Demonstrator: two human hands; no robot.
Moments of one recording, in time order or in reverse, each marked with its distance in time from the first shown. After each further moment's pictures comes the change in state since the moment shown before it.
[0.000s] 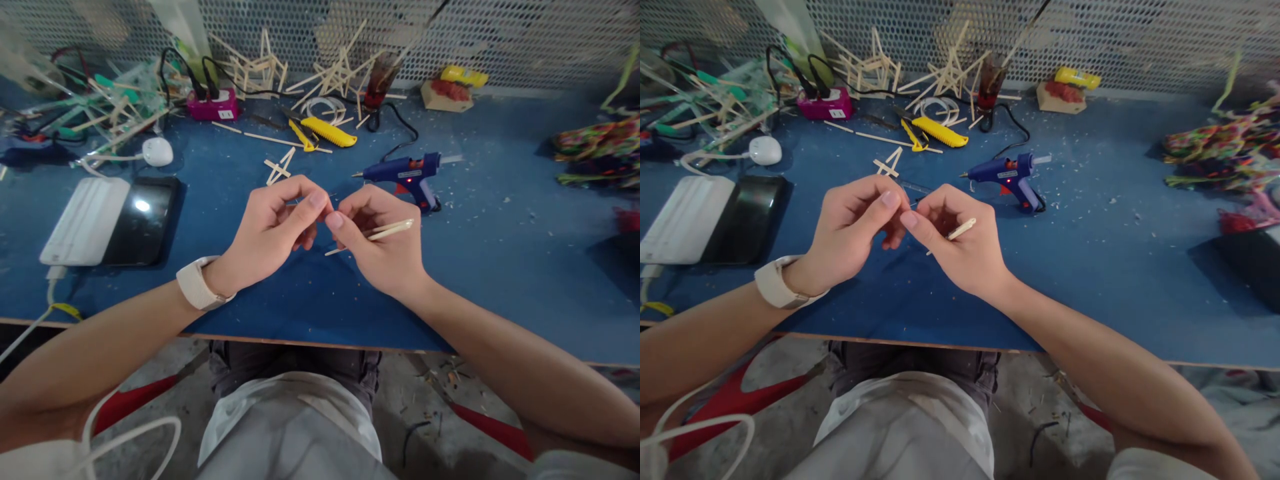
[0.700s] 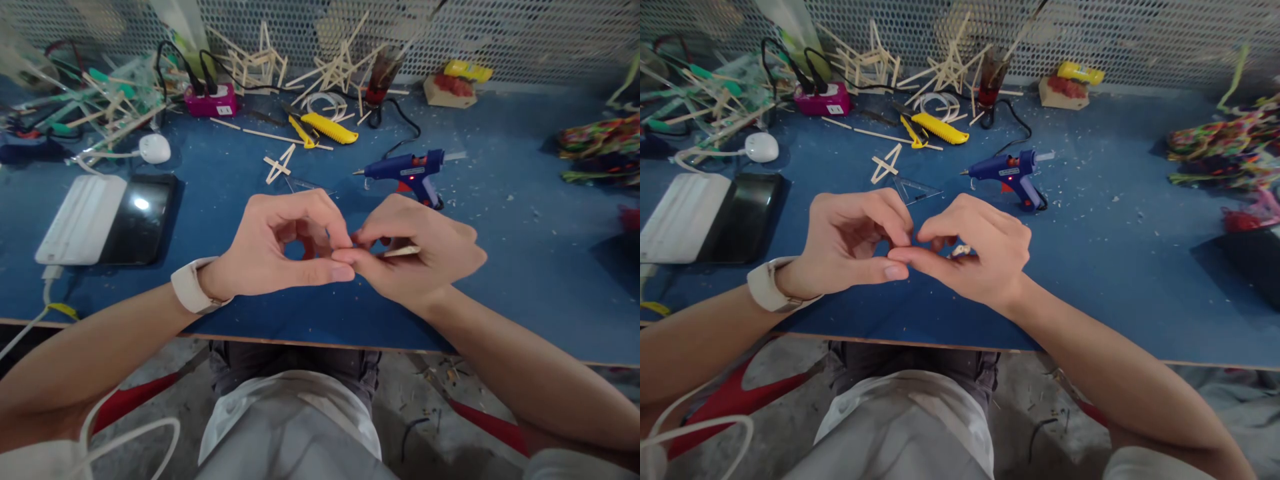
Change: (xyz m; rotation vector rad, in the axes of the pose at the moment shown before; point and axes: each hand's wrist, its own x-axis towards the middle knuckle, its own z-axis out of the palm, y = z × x) left_hand -0.010 0.008 -0.002 0.021 -0.163 0.111; right_hand -0.004 -0.002 -0.011 -0.358 0.113 -0.474
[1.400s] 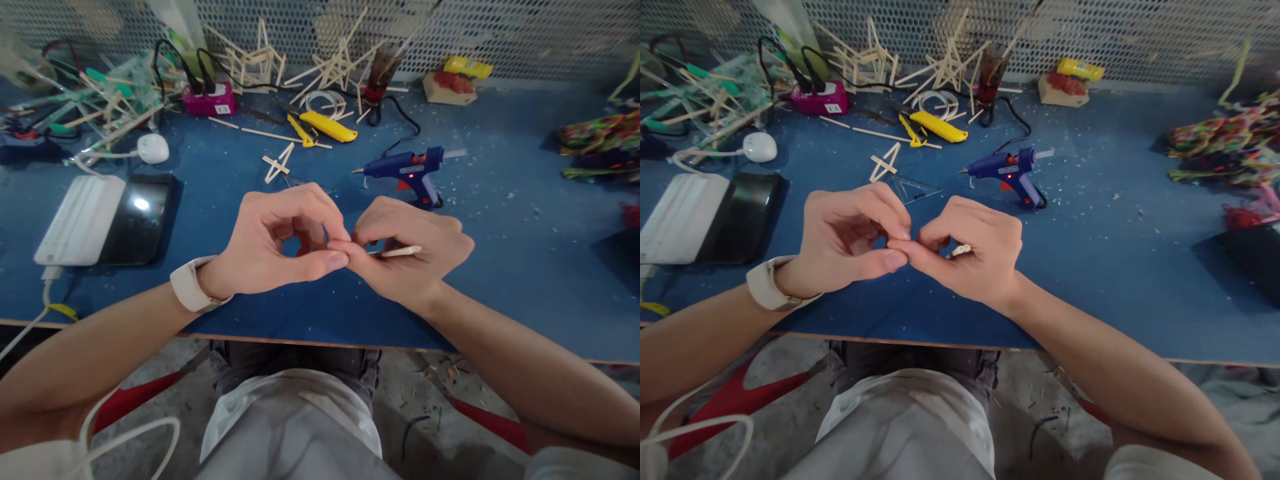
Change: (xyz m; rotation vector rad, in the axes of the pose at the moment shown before) left_hand 0.003 0.001 0.000 0.023 0.034 0.066; right_hand 0.003 -0.006 0.002 0.042 -0.037 0.074
